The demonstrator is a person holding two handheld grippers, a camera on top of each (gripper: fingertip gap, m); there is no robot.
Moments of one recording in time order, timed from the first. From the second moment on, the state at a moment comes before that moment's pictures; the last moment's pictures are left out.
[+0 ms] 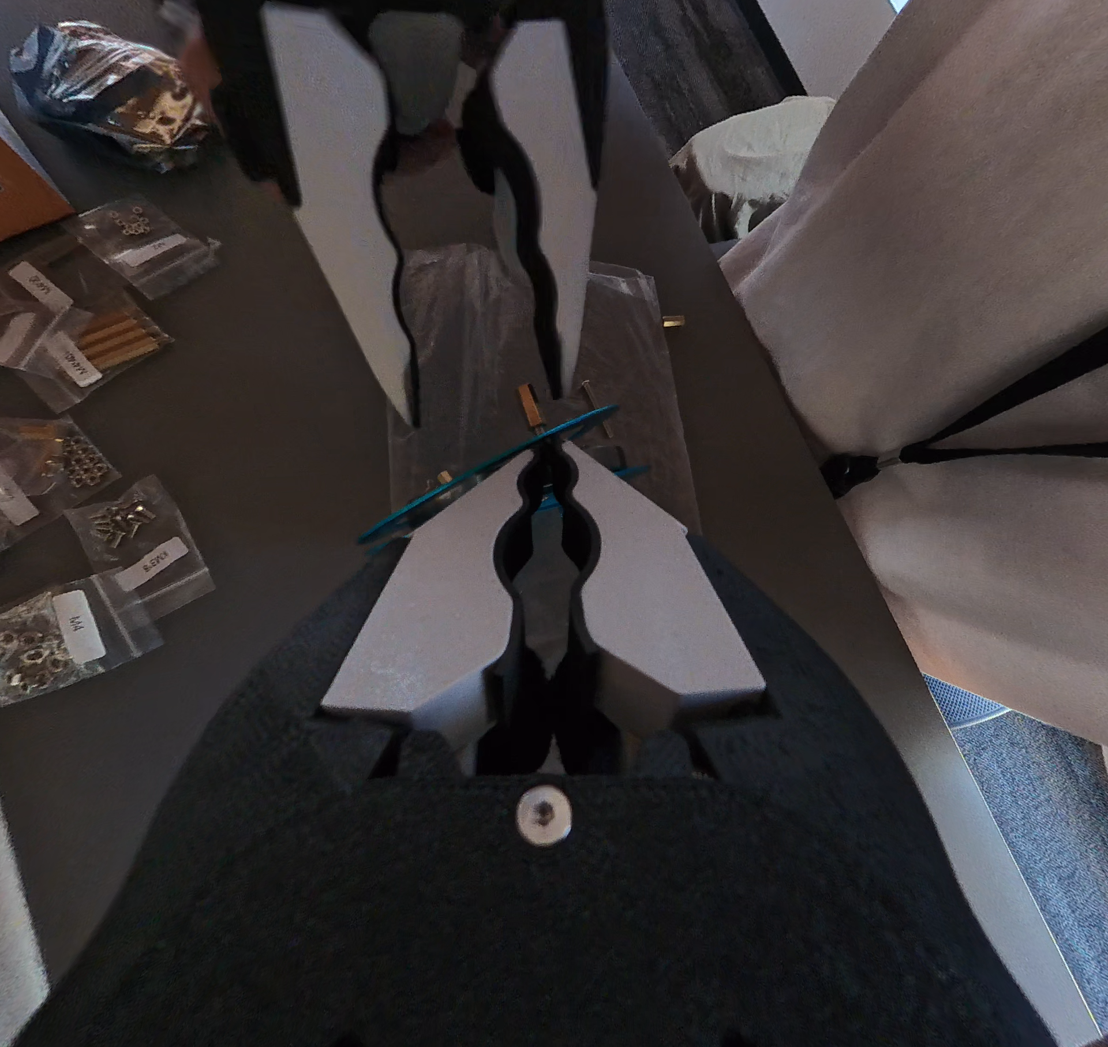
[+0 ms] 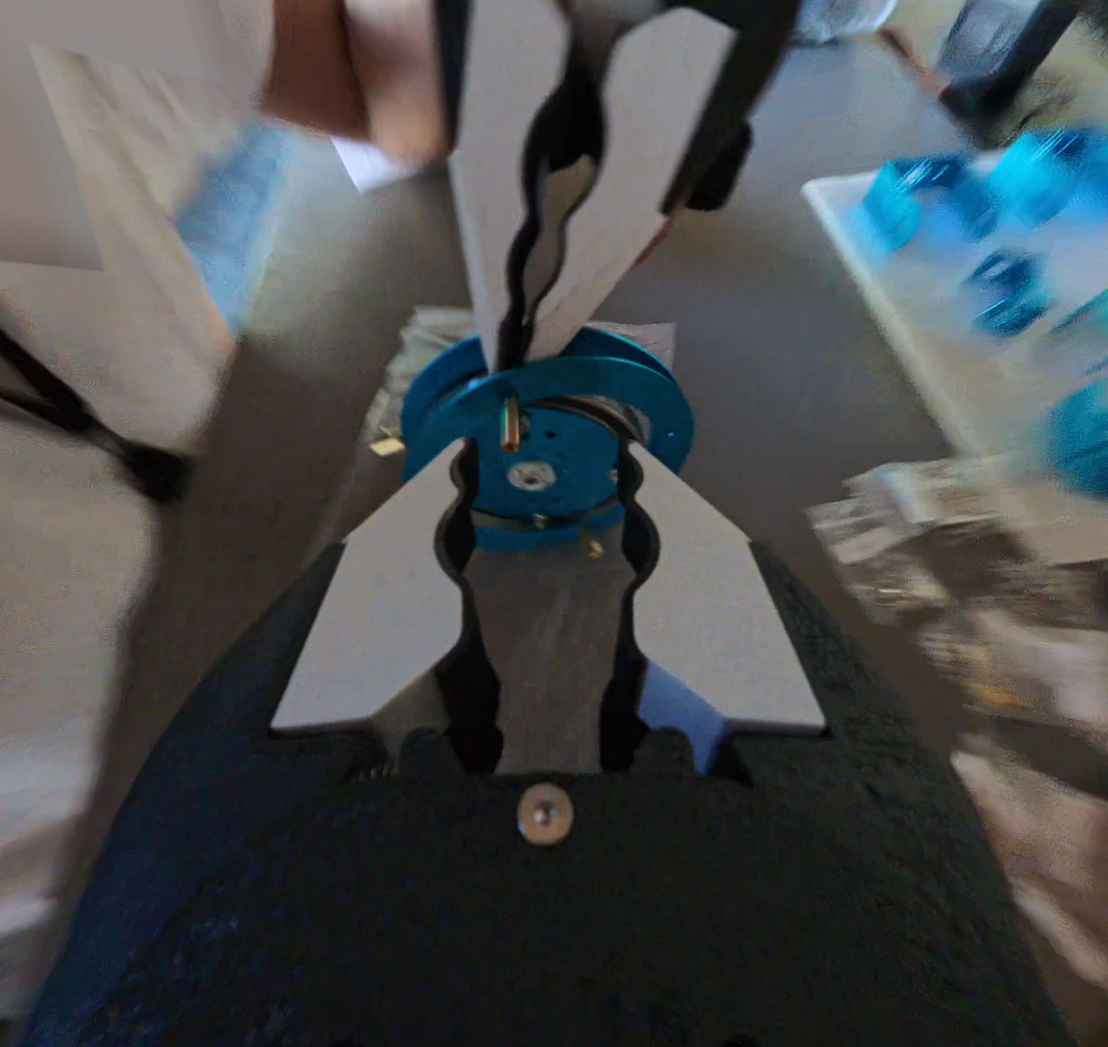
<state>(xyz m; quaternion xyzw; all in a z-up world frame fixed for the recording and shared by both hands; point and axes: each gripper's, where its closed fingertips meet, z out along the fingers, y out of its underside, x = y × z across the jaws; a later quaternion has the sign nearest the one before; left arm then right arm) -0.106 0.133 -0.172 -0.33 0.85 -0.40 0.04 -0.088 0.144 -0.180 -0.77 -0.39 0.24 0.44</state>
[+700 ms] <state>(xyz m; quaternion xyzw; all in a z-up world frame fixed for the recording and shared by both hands) -0.103 0.136 -0.172 -0.34 0.85 -0.40 0.05 -0.090 0.147 -0.191 -0.79 -0.51 0.02 0.32</state>
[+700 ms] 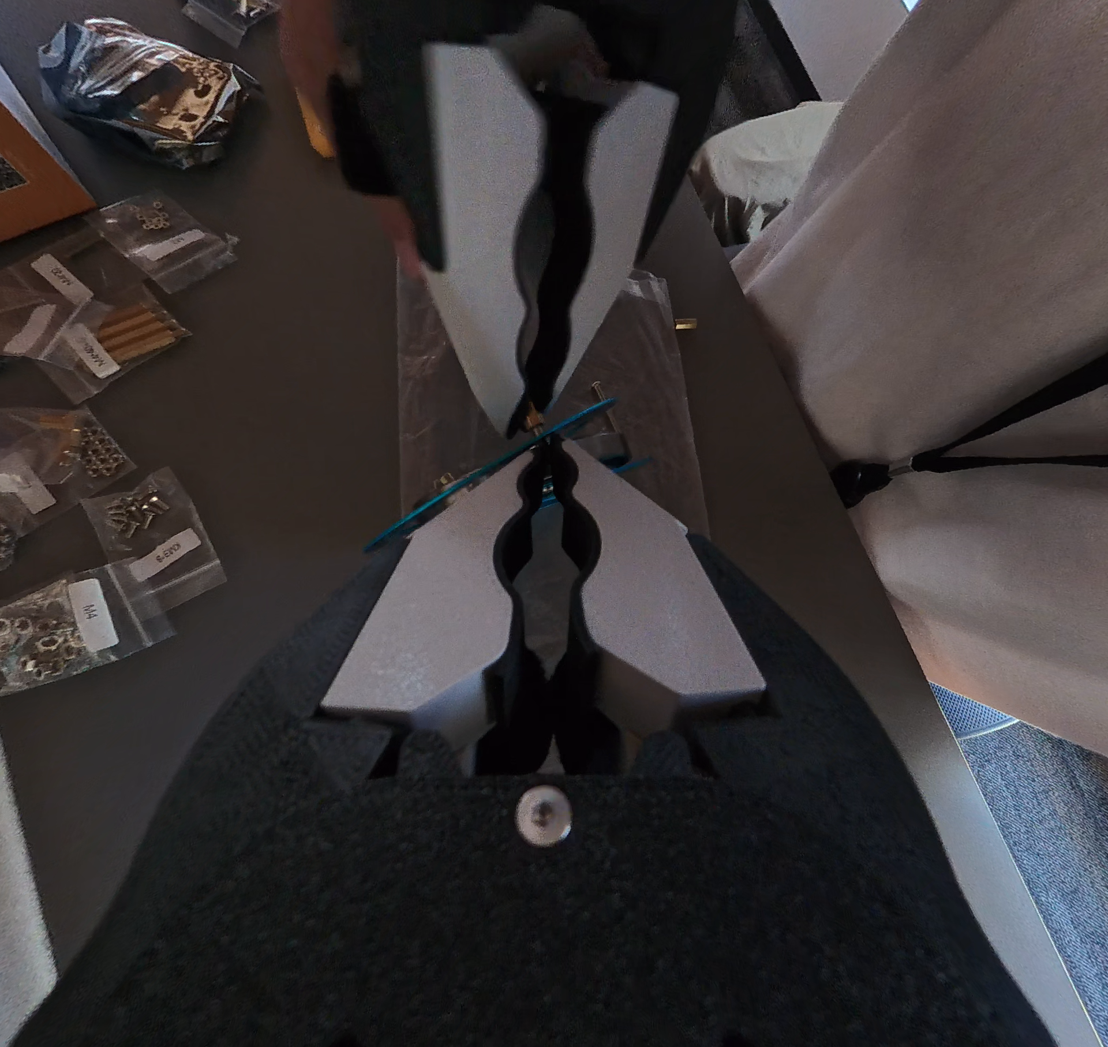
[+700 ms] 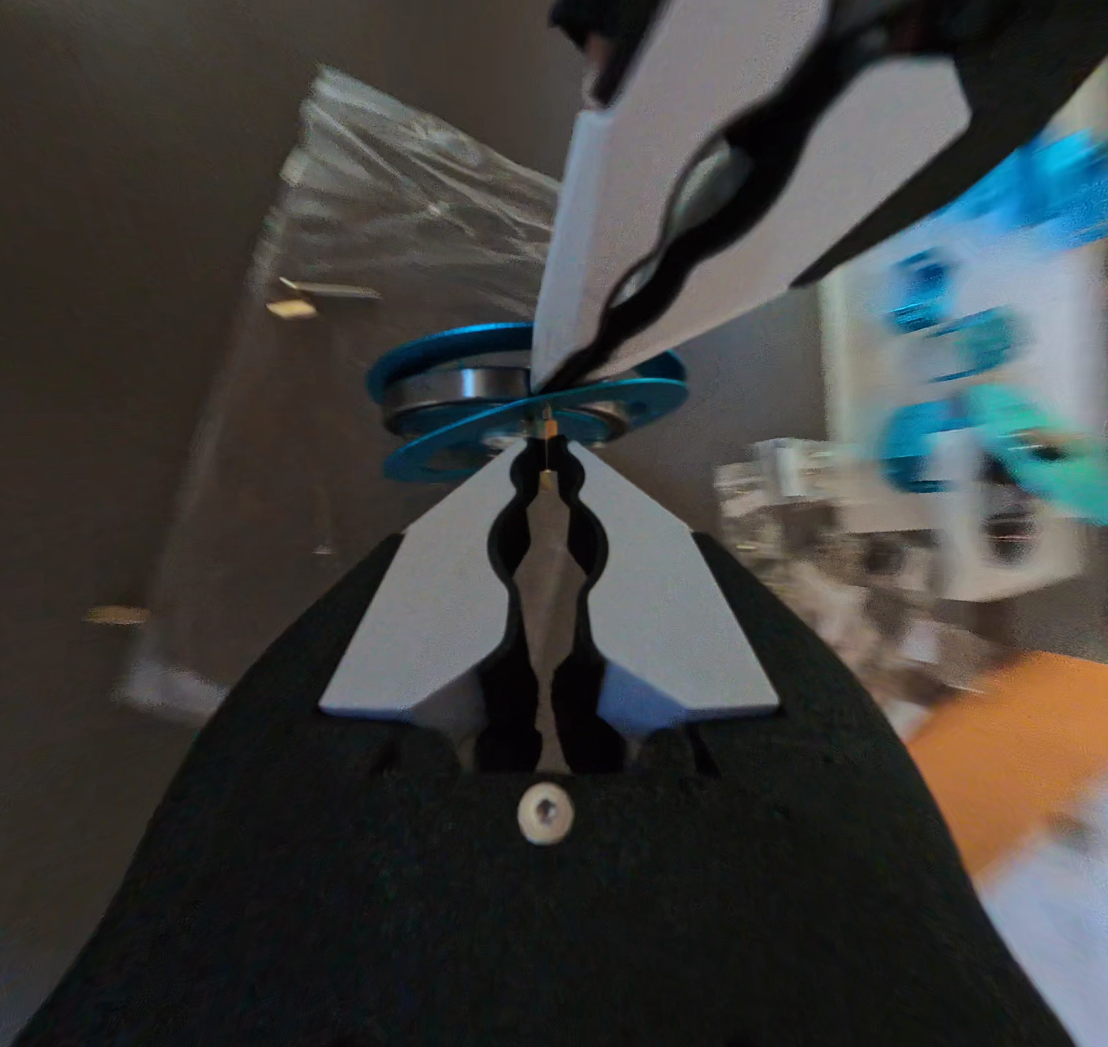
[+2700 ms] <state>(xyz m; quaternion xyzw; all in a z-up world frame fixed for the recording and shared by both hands) -0.098 0.139 -0.172 -0.35 0.84 -0.41 0.04 -0.069 0.150 -0.190 -0.73 -0.48 -0.14 0.46</state>
